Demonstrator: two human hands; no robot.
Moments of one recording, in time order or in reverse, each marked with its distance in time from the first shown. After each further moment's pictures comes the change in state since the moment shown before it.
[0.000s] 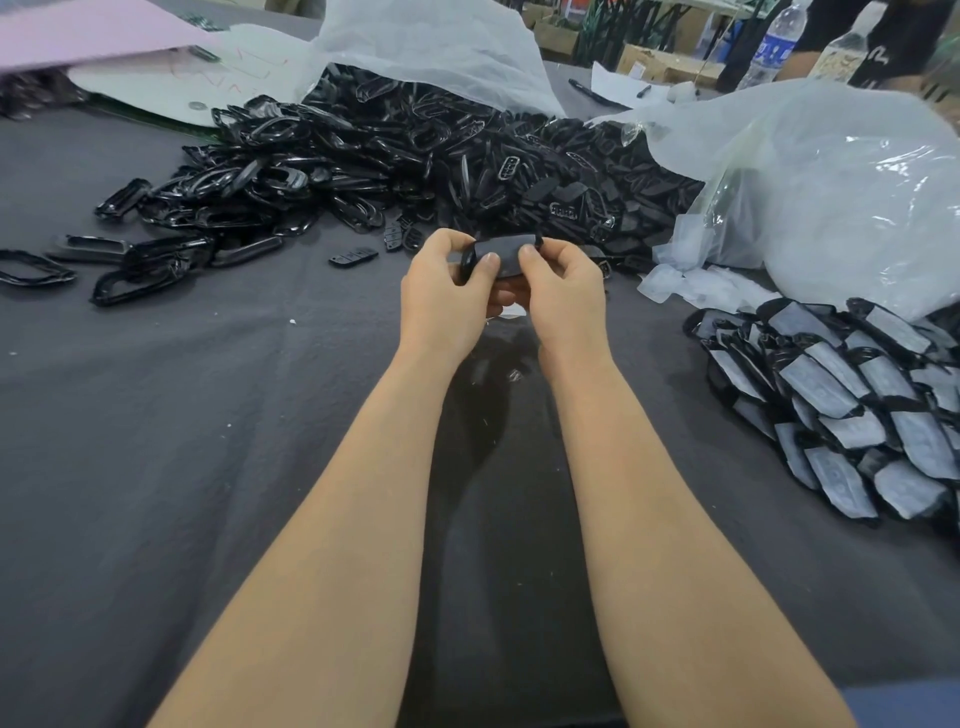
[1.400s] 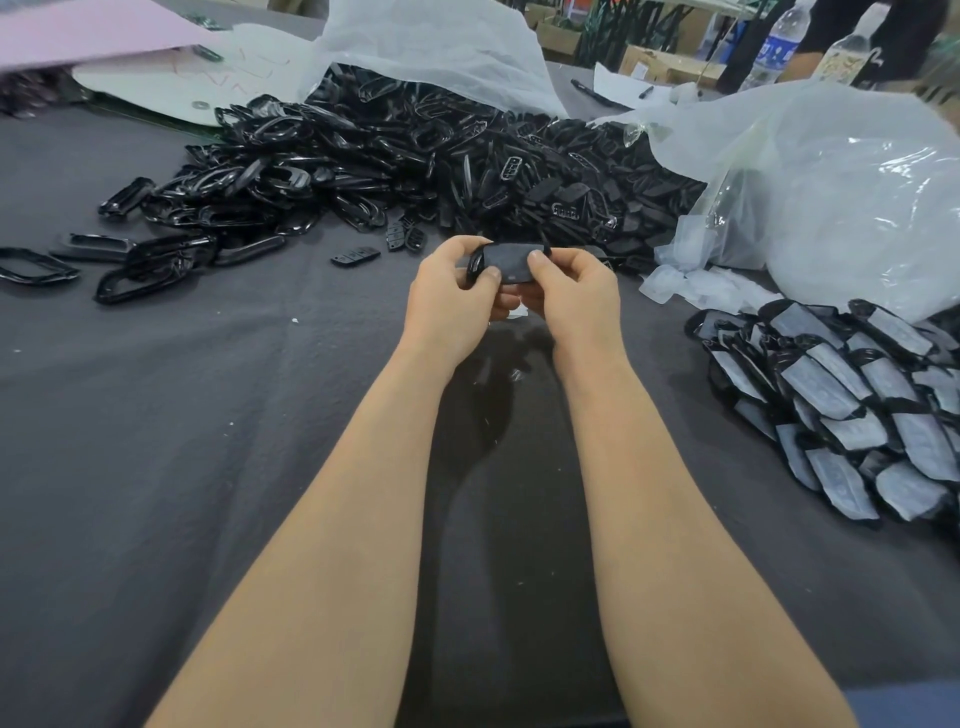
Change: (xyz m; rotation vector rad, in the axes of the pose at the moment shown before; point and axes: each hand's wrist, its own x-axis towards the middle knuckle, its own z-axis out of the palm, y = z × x) left_hand -0.001 0.001 -0.001 -0.010 -0.095 -0.025; right_hand 0.006 0.004 -0.010 0.005 0.019 0.025
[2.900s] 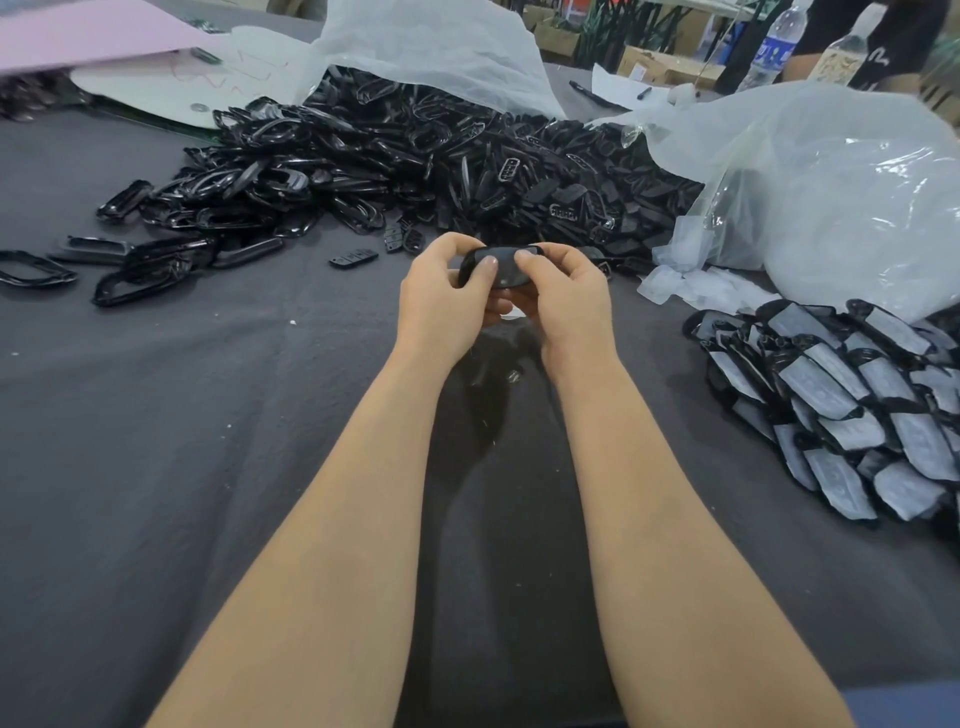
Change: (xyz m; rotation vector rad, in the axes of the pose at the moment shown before) left_hand -0.002 0.002 -0.003 0.016 0.039 0.024; right_hand -0.002 -0.001 0.004 0.157 -0.056 0.030
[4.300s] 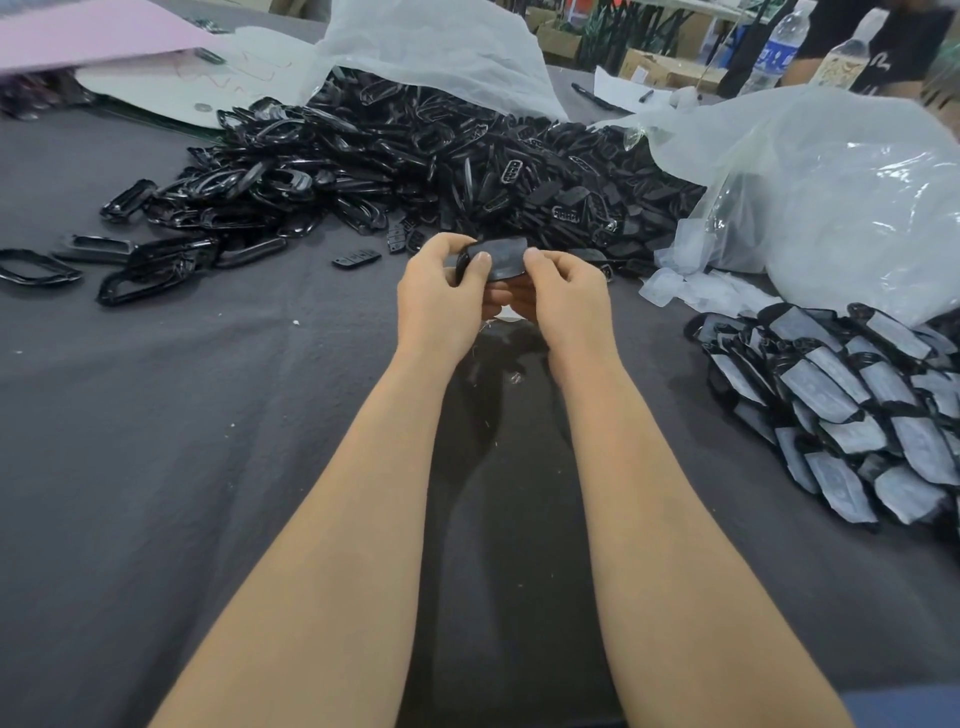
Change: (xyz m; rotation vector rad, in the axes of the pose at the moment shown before) left_hand 0.002 -0.002 0.001 -0.040 0.072 -0.005; right_hand 0.000 0.000 0.001 -0.254 0.001 -0.060
